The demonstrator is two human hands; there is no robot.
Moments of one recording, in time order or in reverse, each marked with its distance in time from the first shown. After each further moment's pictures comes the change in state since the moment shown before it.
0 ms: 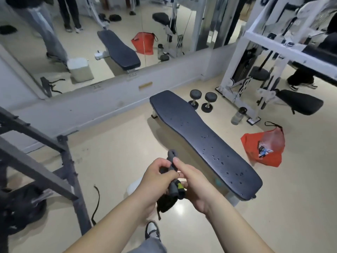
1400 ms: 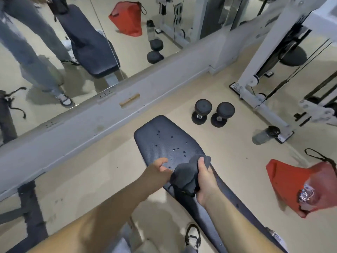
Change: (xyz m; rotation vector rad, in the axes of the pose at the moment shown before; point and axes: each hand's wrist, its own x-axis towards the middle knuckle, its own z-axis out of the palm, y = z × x) left_hand 0.680 0.236 0.007 0.452 -0.096 -0.203; right_hand 0.615 -0.307 -0.145 0.484 0.455 0.222
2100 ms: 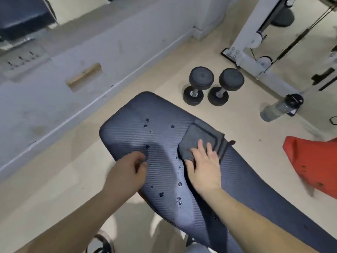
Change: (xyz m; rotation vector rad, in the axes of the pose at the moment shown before) left_hand 0.335 -0.187 -0.056 0.440 0.194 0.333; right_hand 0.359 0.131 0.045 -1.482 0.262 -0.717
